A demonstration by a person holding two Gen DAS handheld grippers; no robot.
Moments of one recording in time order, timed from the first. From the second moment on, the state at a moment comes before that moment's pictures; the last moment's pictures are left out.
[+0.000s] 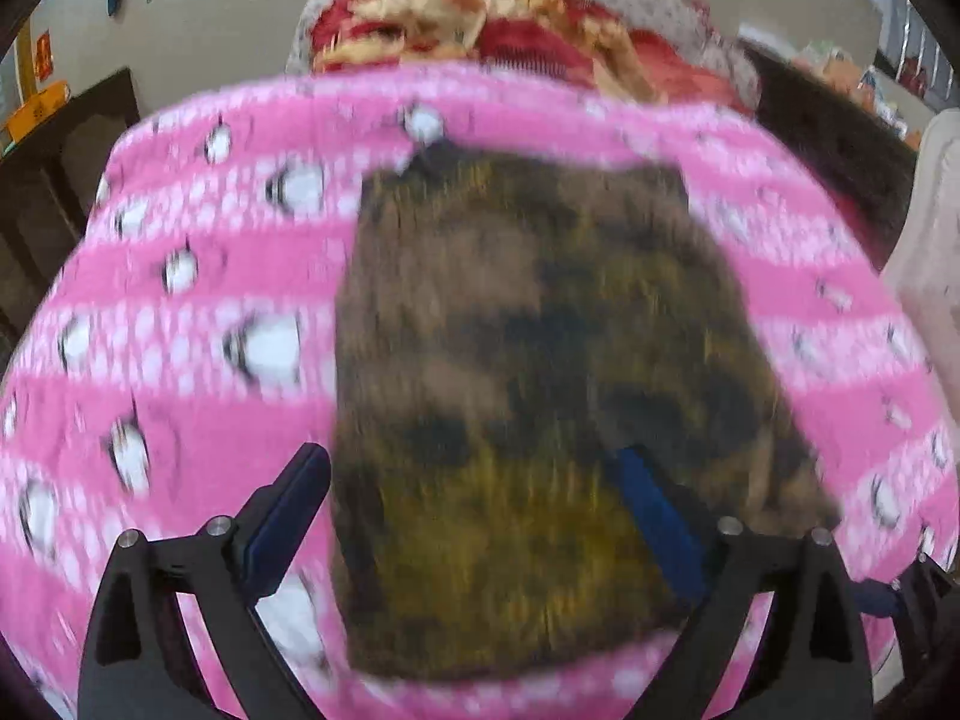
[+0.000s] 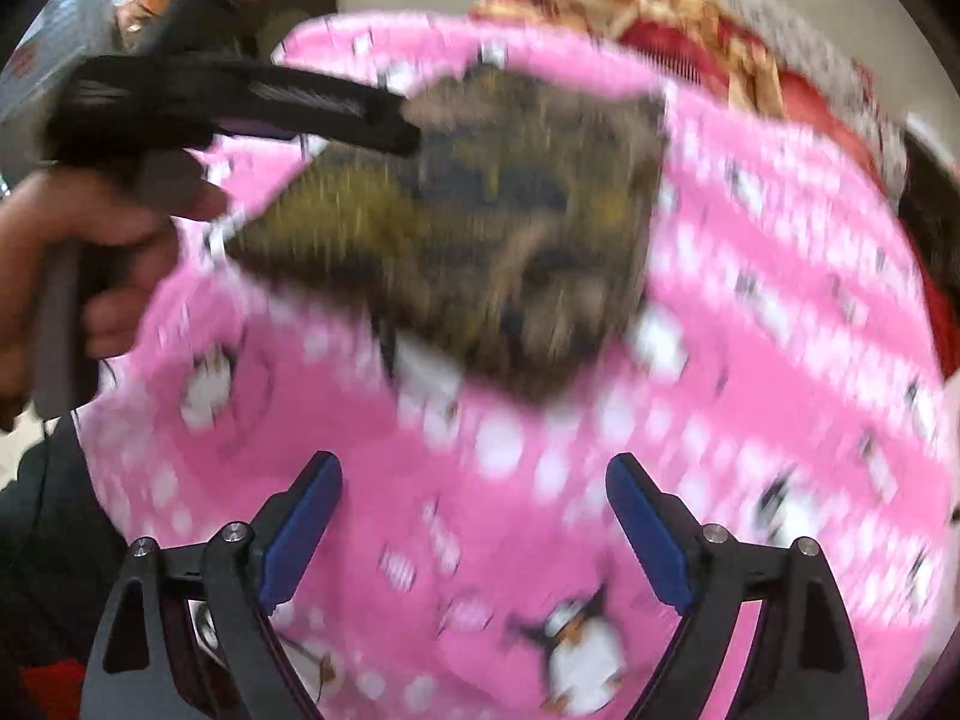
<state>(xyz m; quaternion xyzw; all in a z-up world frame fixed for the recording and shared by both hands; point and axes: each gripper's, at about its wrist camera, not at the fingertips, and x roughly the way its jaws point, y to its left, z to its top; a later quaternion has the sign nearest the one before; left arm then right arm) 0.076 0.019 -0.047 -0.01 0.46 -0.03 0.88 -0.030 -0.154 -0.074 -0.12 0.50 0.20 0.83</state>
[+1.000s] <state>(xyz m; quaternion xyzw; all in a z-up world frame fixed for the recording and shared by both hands) 0.066 0.031 -0.078 -0.06 0.47 -0.04 0.88 -0.055 -0.153 -0.084 -0.10 0.44 0.11 0.89</state>
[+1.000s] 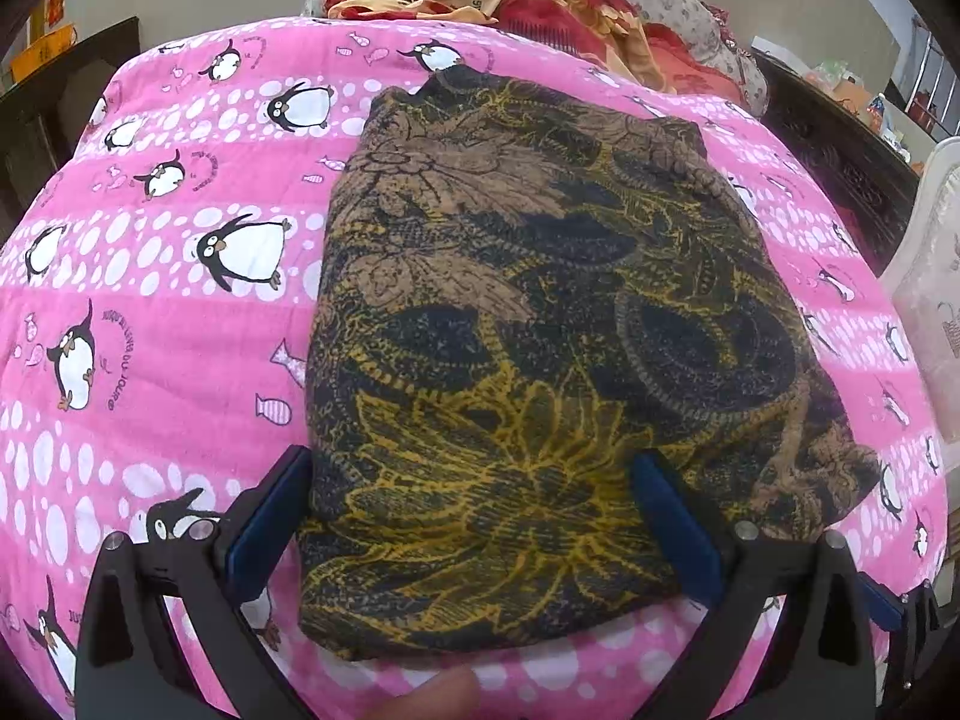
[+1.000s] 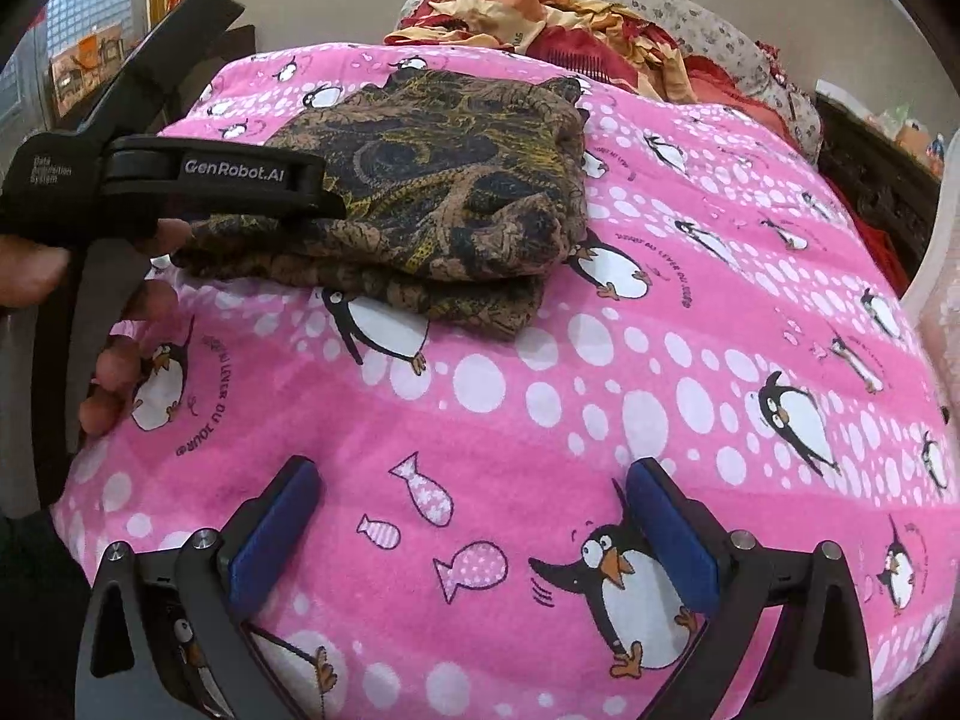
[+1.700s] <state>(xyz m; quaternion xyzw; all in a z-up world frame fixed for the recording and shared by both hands) 0.226 0.068 -0.006 -0.10 0.42 0.01 0.90 0.200 -0.178 0.022 0.06 0.39 0.18 0.90</state>
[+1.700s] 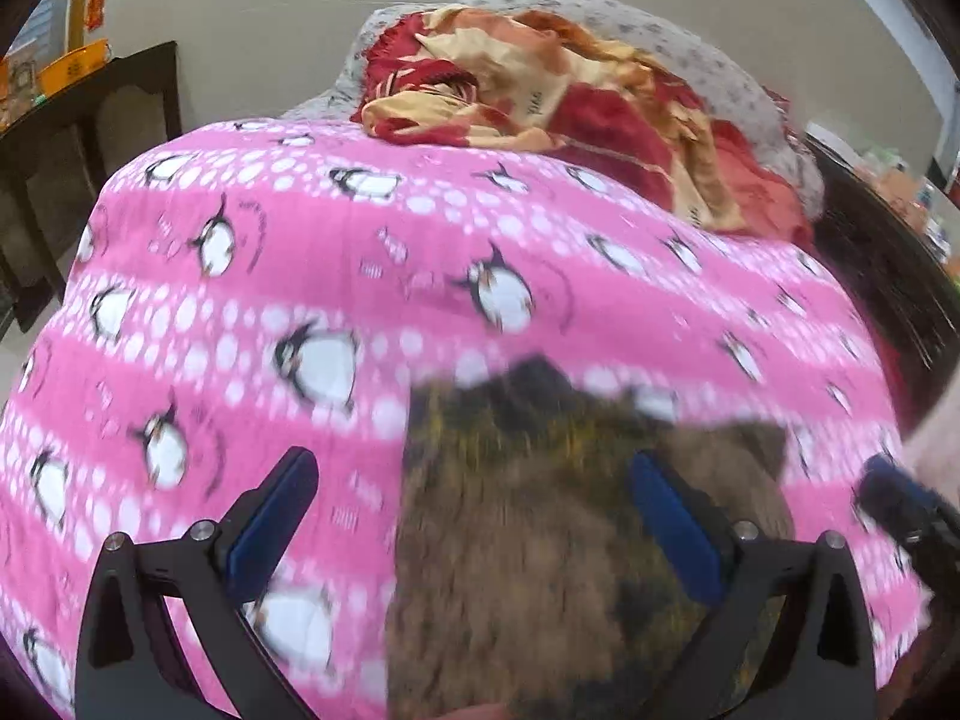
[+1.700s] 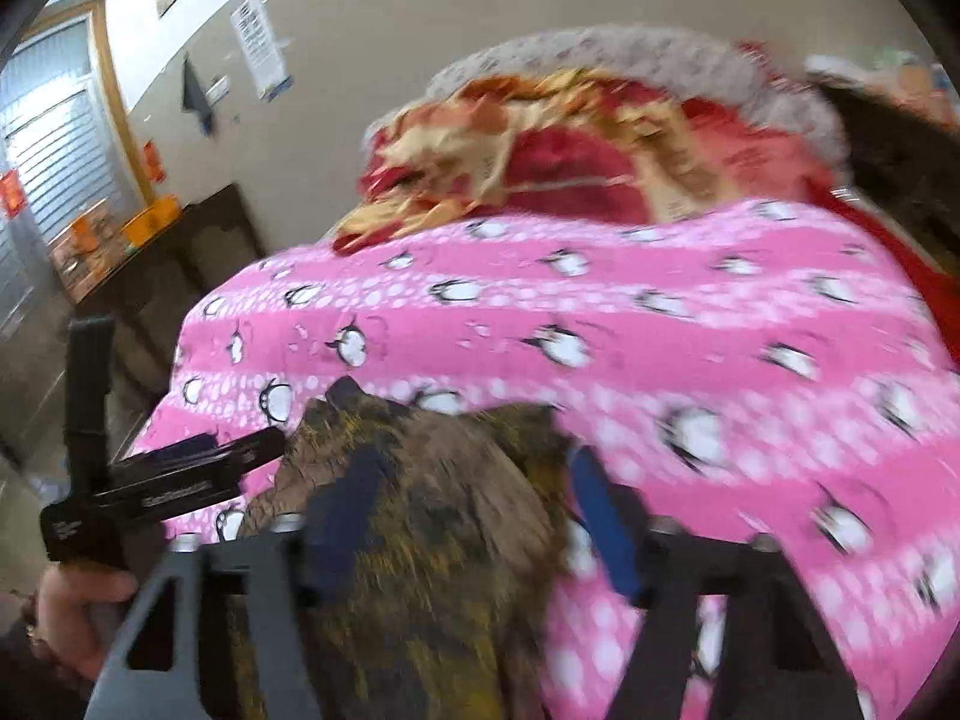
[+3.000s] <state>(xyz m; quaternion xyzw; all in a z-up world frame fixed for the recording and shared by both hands) 0.269 0.052 -0.077 -0.13 0.47 0.03 0.87 0.260 -0.165 -0.071 0.02 0.40 0.12 0.91</state>
